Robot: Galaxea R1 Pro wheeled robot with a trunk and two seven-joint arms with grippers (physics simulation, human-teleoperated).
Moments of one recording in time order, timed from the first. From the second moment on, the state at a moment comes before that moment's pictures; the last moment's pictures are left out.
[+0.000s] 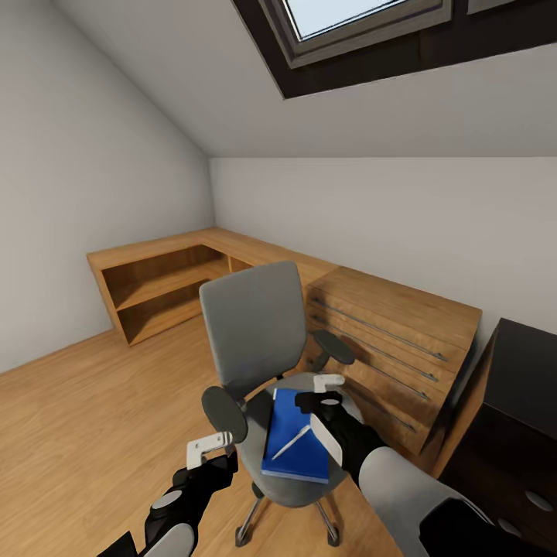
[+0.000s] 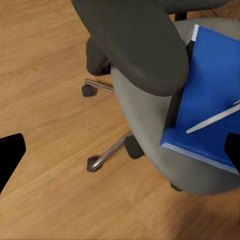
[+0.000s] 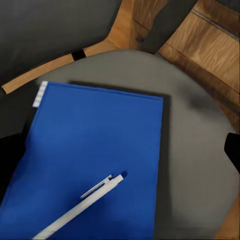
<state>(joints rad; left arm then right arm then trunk) -0.29 0.27 -0.82 -1.60 1.06 0.25 1.00 -0.81 0.17 0.42 -0.42 -0.36 0.22 -0.33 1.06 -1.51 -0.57</state>
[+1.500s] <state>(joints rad) -0.29 0.30 -0.37 -1.55 1.12 0.22 1.07 -0.81 0.17 0.42 -0.38 -0.39 0.31 -0.32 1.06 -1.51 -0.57</state>
